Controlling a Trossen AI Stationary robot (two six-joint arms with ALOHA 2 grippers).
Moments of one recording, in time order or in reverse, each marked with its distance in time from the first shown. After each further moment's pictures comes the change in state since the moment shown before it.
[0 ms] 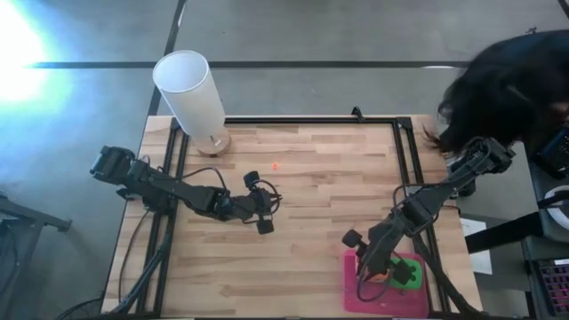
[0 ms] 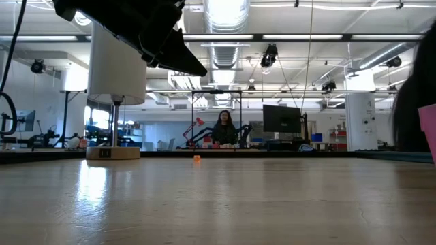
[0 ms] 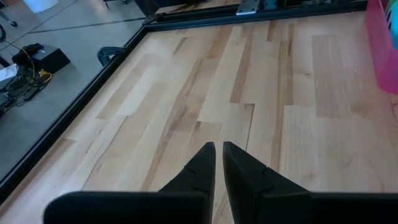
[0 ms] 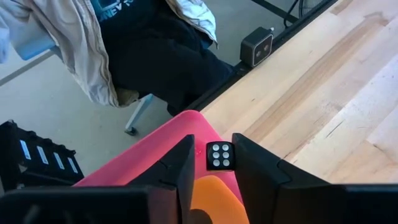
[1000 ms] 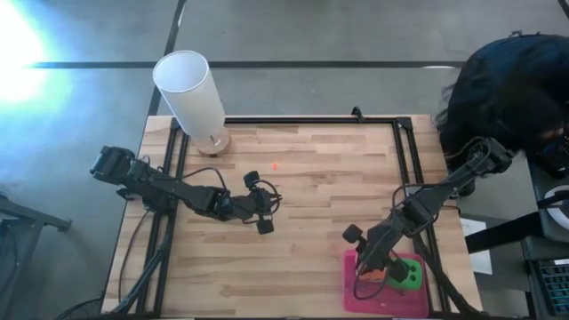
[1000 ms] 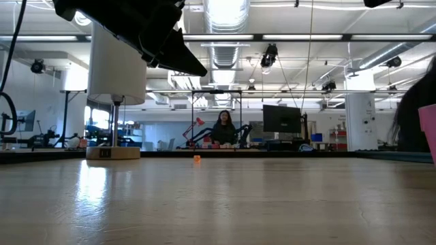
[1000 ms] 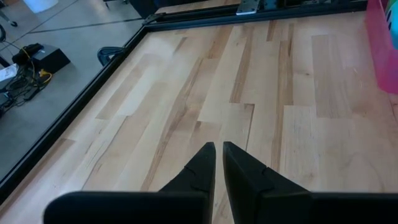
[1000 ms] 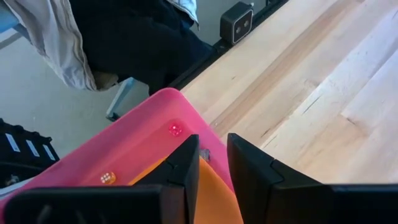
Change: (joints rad) left arm 0.000 0.000 0.000 0.000 0.000 0.000; right arm 0.000 -0.001 0.003 -0.075 0.090 -0.022
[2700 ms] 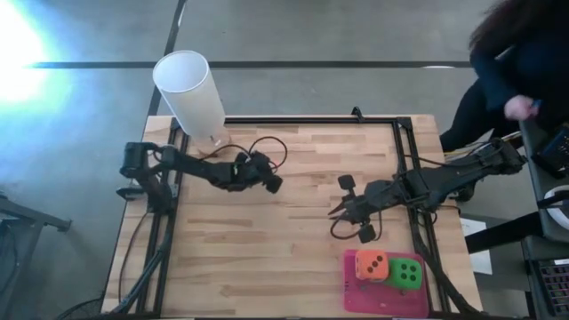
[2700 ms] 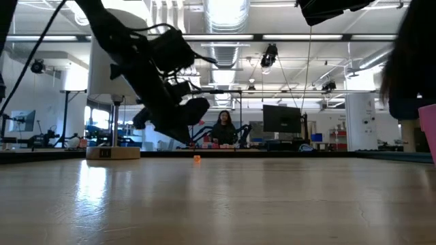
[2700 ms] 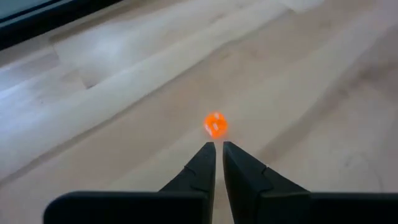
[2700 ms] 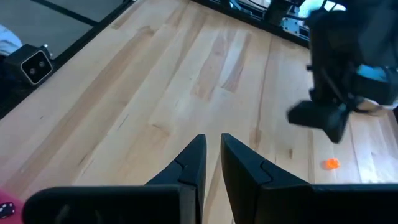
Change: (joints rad) left arm 0.392 0.216 0.000 -0.135 0.037 -0.530; right arm -0.299 -0.144 -0.074 0.151 0.330 -0.084
